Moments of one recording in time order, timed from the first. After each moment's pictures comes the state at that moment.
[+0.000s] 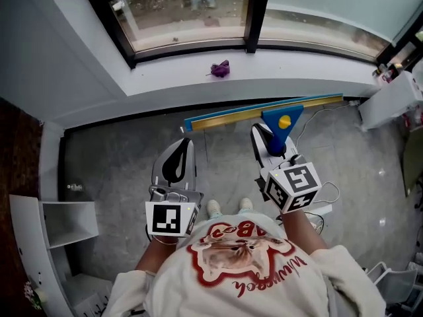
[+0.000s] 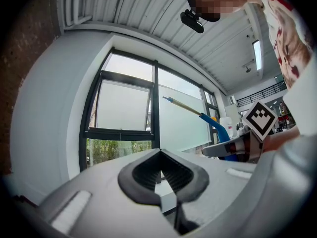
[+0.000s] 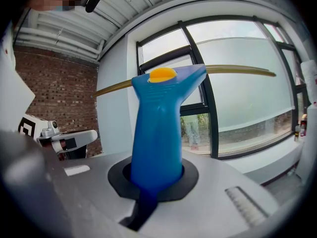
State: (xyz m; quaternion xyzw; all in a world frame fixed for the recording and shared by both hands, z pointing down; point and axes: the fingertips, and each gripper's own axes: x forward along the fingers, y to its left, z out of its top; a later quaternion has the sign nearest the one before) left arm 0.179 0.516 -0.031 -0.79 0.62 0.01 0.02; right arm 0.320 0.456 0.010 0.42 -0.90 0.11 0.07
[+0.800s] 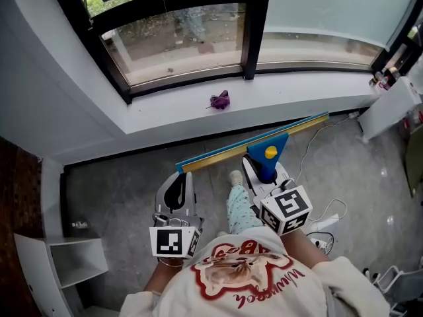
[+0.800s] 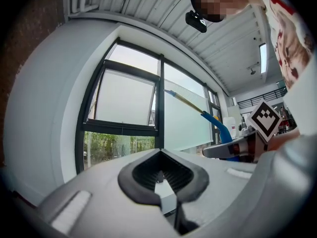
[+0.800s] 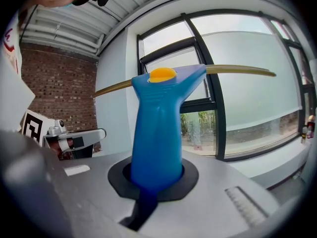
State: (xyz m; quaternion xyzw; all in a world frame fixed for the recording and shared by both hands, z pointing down) left arm 0.126 0.427 -0.004 -0.79 0.61 0.01 0.00; right arm 0.259 0.382 0.031 0.40 -0.90 0.11 0.08
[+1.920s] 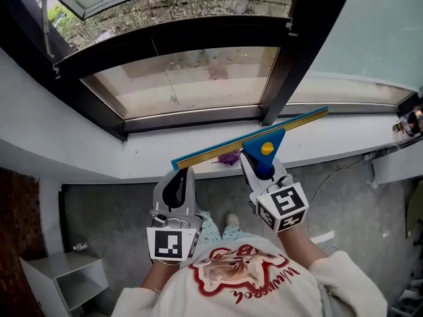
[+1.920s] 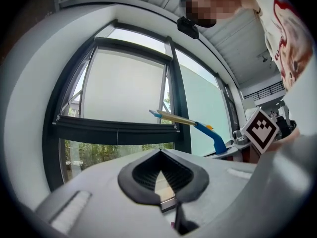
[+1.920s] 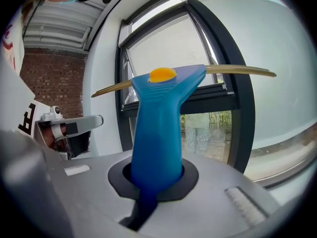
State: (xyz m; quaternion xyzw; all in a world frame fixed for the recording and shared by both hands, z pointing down) left arm 0.083 0.019 -0.034 -0.77 0.63 0.00 0.01; right arm 0.198 -0.039 0.034 0.37 -0.92 0.10 0.10
